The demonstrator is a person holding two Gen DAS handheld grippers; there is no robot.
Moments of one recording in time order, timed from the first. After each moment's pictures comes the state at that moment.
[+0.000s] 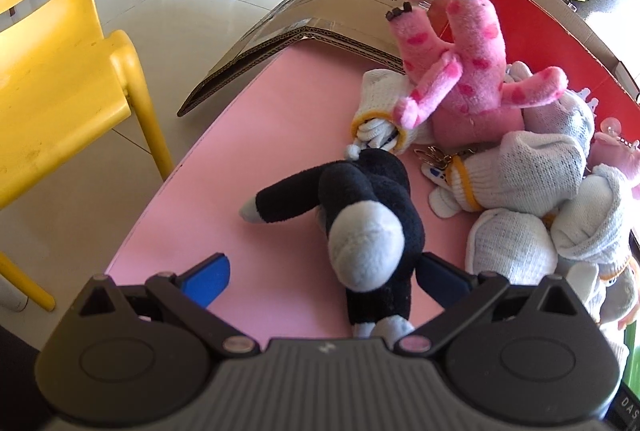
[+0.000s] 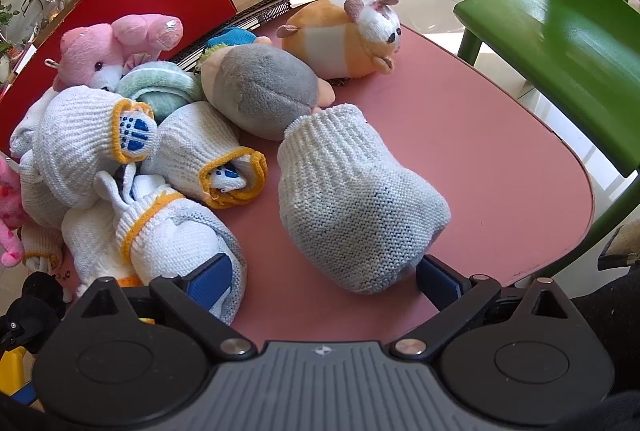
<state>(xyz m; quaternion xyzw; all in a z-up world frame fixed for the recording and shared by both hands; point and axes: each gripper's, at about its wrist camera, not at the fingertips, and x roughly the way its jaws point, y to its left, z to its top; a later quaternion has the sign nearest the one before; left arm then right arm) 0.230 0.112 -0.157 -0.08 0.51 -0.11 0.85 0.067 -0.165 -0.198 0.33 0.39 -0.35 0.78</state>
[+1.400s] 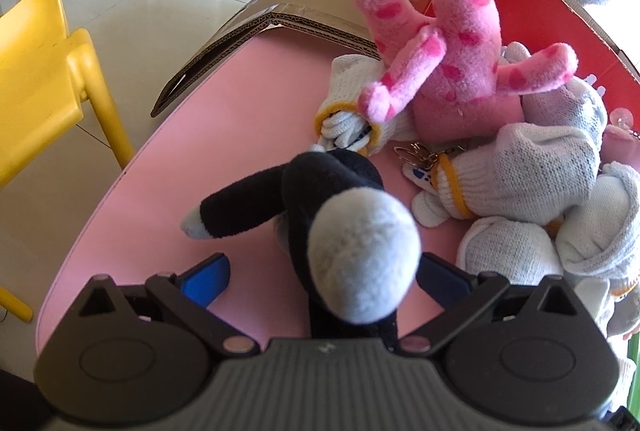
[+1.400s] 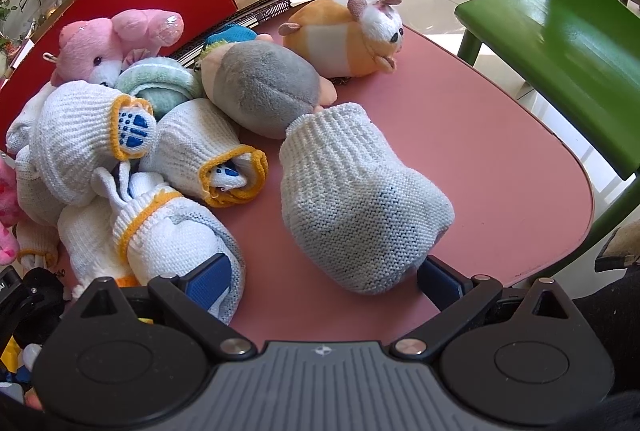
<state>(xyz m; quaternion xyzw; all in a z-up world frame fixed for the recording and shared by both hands) 0.251 0.082 -0.179 -0.08 0.51 -0.12 0.85 0.071 -0.160 -0.198 0.32 0.40 -0.35 0.78</state>
